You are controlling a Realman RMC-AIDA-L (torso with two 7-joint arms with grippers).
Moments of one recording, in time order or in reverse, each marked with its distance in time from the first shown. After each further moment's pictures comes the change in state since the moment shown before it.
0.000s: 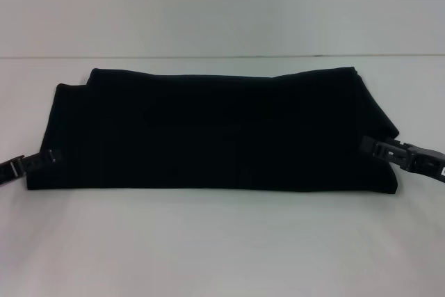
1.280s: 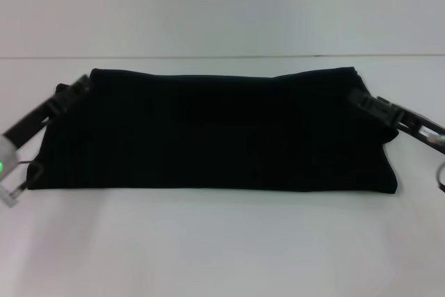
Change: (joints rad) left arm -0.060 -0.071 0.150 -0.248 -0.699 -0.250 0.421; right arm 0.073 0.067 0.022 0.024 0.191 0.130 -0.048
